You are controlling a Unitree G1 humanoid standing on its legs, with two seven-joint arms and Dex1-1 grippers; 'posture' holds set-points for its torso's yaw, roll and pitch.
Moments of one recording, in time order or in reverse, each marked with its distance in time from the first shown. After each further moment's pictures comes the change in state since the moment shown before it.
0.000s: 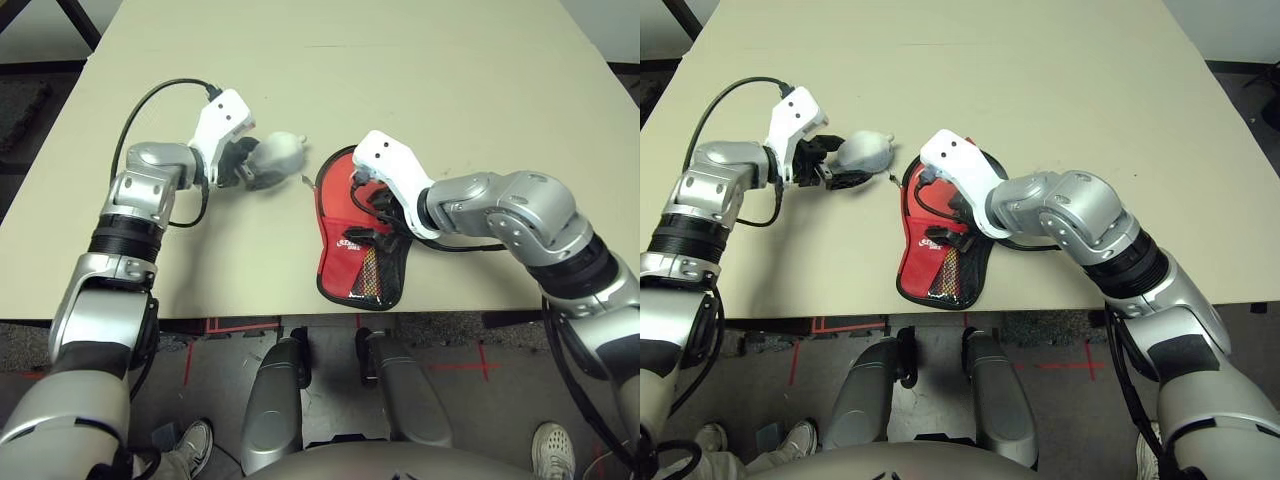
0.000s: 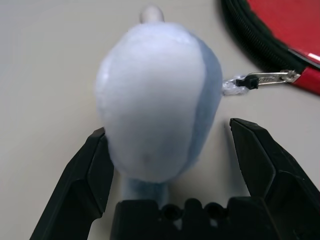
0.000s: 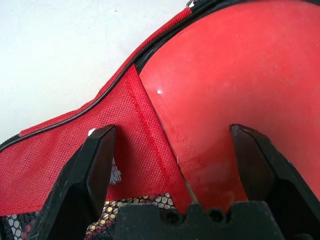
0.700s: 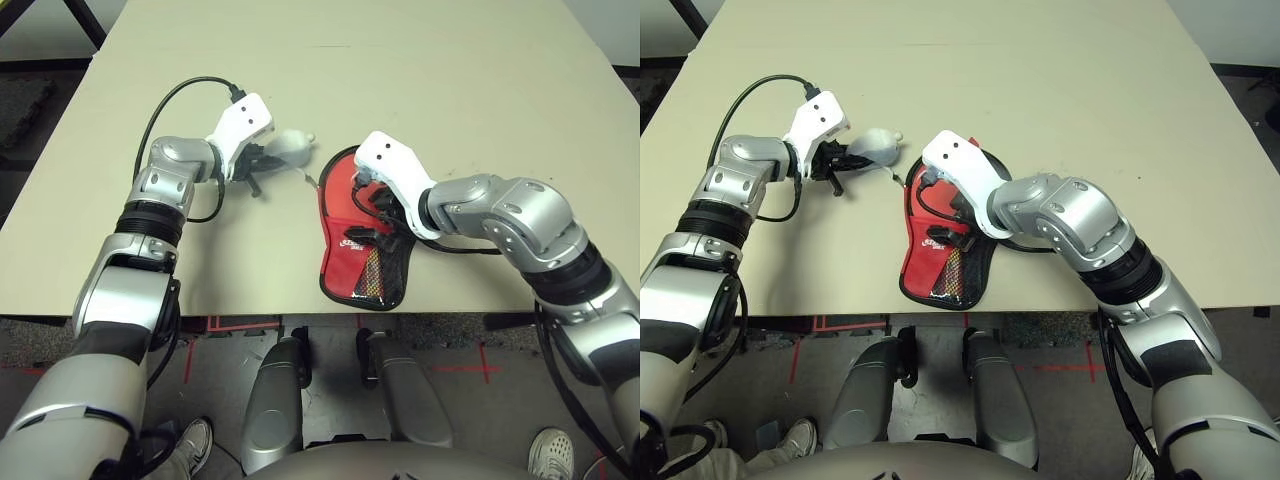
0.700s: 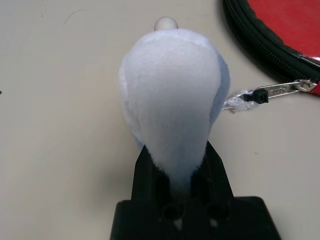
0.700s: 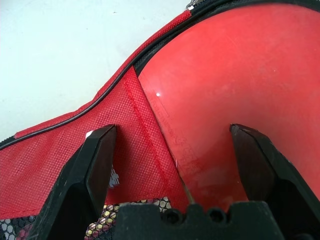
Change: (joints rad) left arm -0.120 -0.064 -0.001 0.216 0.108 -0.165 0.011; right arm 0.040 0.026 -0.022 -0.026 -0.125 0.009 0.075
